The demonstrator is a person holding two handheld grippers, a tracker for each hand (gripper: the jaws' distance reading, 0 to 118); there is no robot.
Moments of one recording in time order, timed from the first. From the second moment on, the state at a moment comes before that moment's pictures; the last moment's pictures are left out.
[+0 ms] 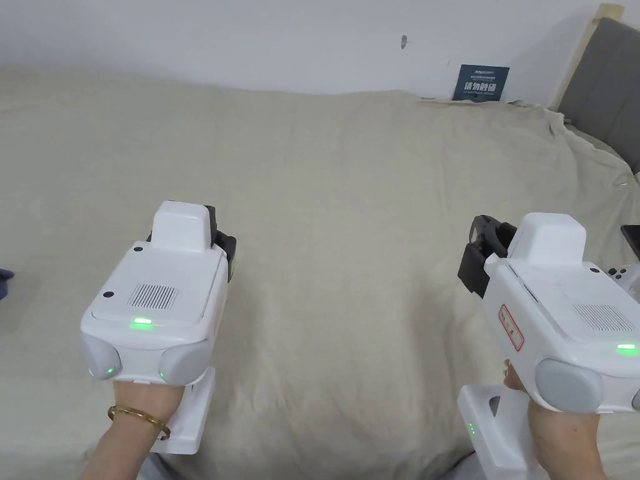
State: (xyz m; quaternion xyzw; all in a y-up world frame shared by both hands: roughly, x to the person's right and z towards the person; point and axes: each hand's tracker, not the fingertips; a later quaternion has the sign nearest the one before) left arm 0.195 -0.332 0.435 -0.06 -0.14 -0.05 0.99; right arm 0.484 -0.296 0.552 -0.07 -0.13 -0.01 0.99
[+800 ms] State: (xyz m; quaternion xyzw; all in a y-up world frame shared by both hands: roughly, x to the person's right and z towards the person) left arm 0.197 -0.333 0.437 -0.06 -0.14 -0.05 0.99; right arm 0.486 -0.293 0.550 -0.08 -0.13 -0.01 0.99
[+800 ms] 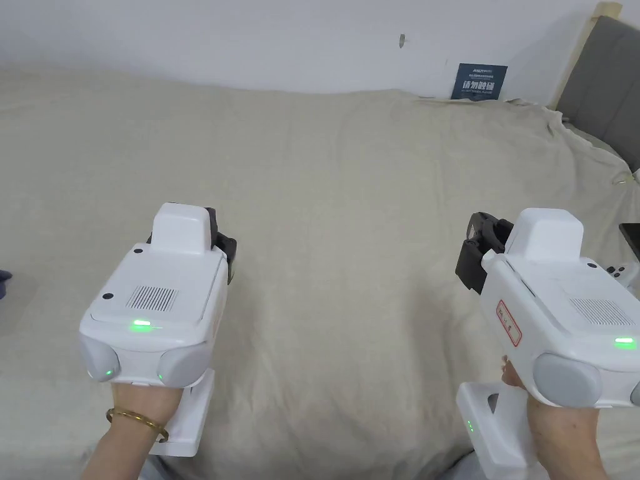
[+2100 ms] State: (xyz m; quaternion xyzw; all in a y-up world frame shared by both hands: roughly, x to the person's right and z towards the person) left arm 0.201 -0.316 0.444 -0.10 -0.14 -0.02 0.98; right arm 0.455 -0.247 0.552 -0.26 -0.19 -0.08 0.94
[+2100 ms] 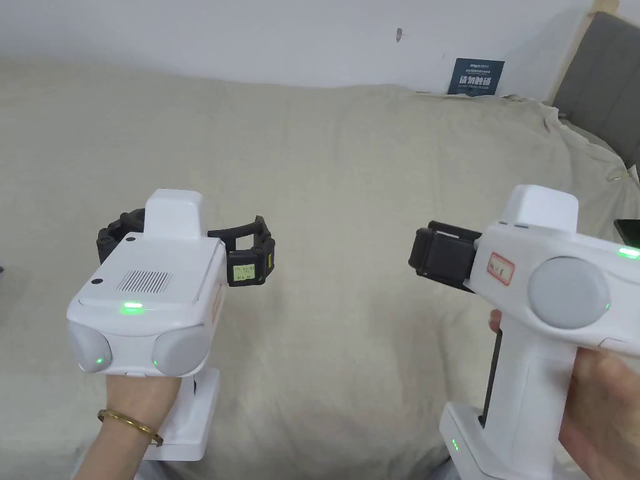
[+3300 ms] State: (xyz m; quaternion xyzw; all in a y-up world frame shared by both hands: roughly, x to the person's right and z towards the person) left arm 0.228 -0.467 0.200 -0.33 -0.06 -0.03 0.94; right arm 0.554 -0.462 0.300 -0.34 -0.23 0.03 0.91
